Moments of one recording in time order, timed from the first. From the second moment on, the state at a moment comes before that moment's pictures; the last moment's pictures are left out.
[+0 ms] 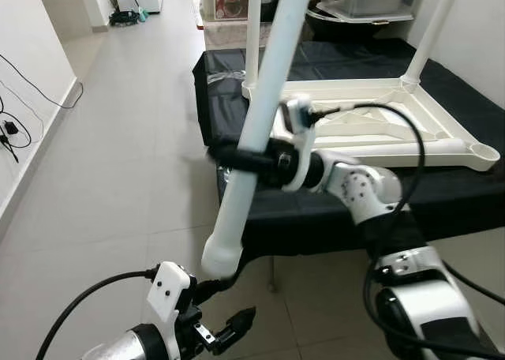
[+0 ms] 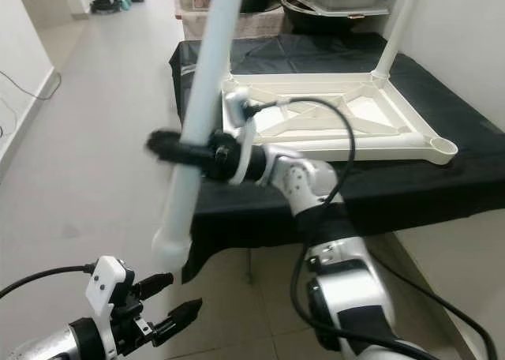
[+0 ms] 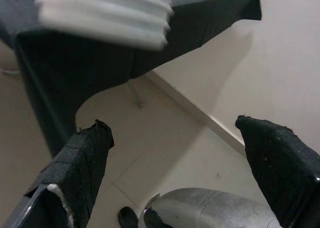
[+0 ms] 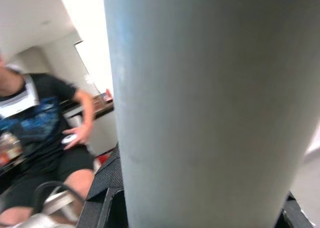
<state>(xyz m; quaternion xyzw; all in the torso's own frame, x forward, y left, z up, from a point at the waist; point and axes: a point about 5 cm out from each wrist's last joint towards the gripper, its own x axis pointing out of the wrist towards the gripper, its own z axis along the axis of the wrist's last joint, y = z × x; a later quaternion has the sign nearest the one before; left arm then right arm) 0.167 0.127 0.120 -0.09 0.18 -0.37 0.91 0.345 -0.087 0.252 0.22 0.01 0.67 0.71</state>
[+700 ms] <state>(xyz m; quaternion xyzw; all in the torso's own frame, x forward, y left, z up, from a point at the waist) 0.203 0.149 0.137 -0.07 0.05 -0.11 0.99 0.382 -0.127 0.255 0.13 -0.13 0.29 0.94</state>
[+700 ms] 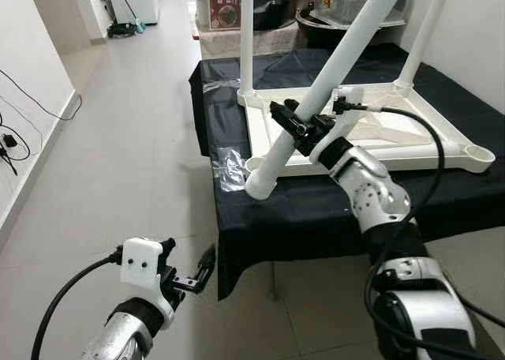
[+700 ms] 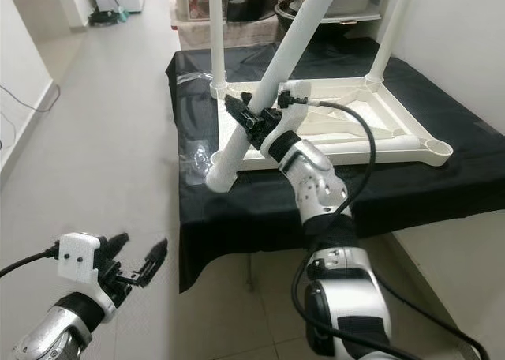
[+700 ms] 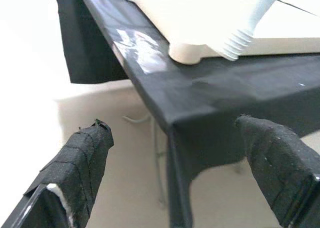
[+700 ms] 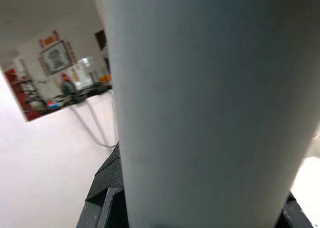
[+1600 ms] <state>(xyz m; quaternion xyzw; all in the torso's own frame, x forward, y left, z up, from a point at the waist) 0.221 0.162 0.173 -0.01 -0.05 0.04 1.00 0.365 -0.108 0.250 0.06 -0.17 0.23 0.96</state>
